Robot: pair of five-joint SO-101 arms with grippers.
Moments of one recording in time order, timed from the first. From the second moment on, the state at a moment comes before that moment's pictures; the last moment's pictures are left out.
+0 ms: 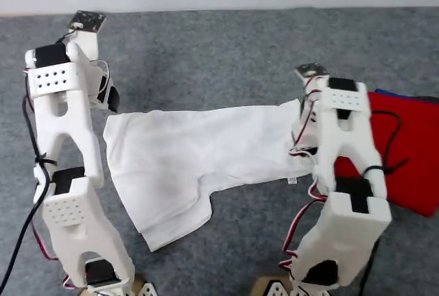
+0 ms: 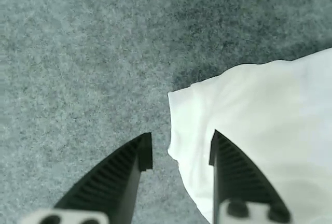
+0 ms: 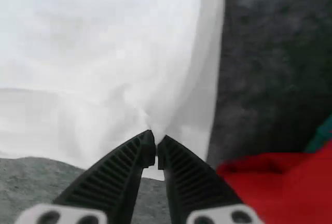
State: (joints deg) left arm -15.7 30.9 -34.9 96.0 -11.9; right arm 5.1 20.2 -0.5 79.9 18.2
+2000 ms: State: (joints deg) left arm 7.9 -3.9 13.0 98.9 -31.7; right arm 23.5 0.6 0.0 99.3 28.4
